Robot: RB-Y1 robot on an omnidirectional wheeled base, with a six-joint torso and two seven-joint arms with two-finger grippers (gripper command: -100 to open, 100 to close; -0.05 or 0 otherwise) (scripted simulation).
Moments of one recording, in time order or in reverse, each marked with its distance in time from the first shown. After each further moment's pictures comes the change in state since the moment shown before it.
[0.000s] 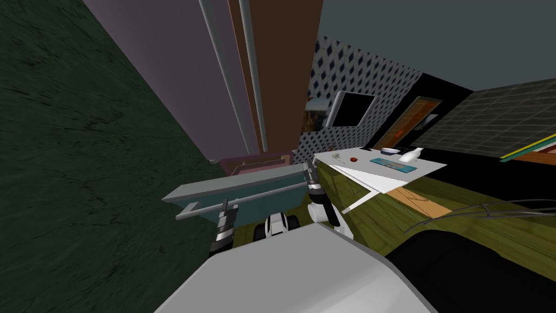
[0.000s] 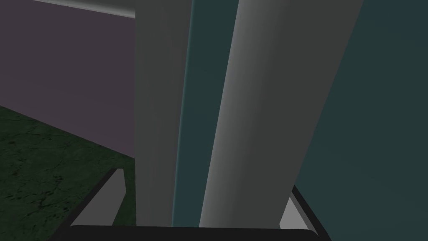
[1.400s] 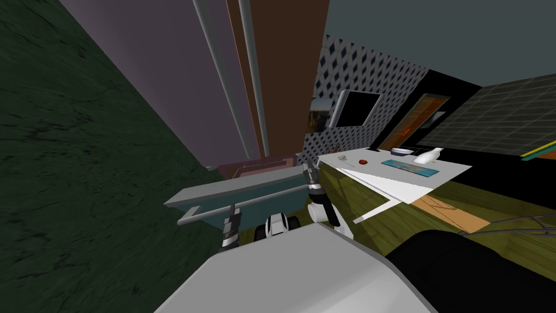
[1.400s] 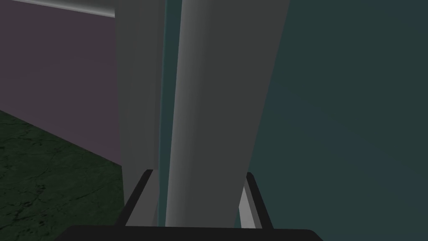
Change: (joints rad) left arm -0.050 -0.036 0.002 0.234 0.007 -0.208 -0.062; right arm 0.000 0.000 0.000 0.000 0.000 0.000 0.000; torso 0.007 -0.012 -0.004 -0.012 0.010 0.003
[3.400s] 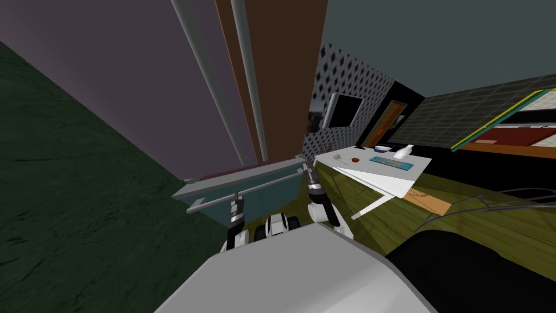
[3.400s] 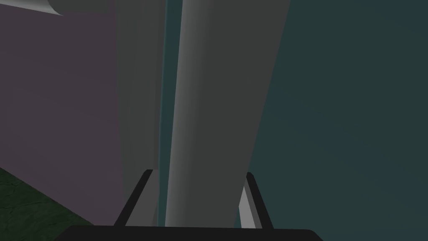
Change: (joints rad) left arm -0.285 0.035 -0.006 0.197 0.213 0.087 -0.208; right arm 0.000 0.000 0.000 0.000 0.000 0.000 0.000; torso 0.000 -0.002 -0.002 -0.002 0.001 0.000
